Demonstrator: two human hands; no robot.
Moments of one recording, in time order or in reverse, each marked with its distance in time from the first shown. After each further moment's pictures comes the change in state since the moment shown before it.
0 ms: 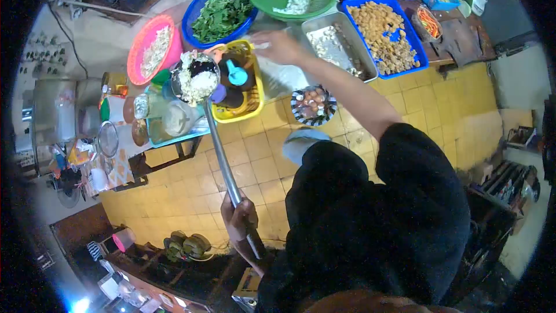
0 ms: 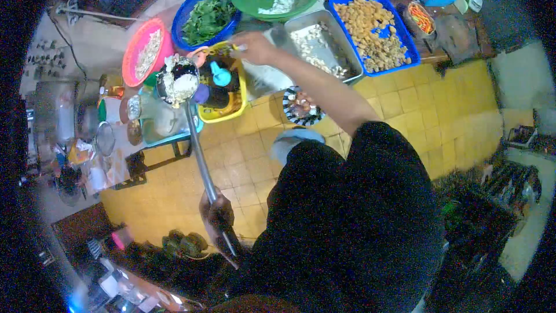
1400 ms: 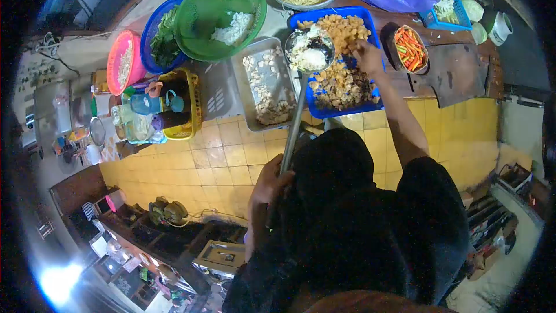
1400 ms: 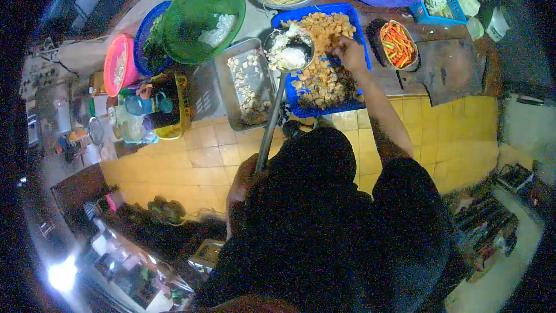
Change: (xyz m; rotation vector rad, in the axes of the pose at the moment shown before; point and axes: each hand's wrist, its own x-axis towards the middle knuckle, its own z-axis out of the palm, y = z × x) left_hand 0.080 -0.101 0.373 0.503 -0.401 -0.248; right_hand -0.200 0.303 -0.346 -0.322 0.003 0.628
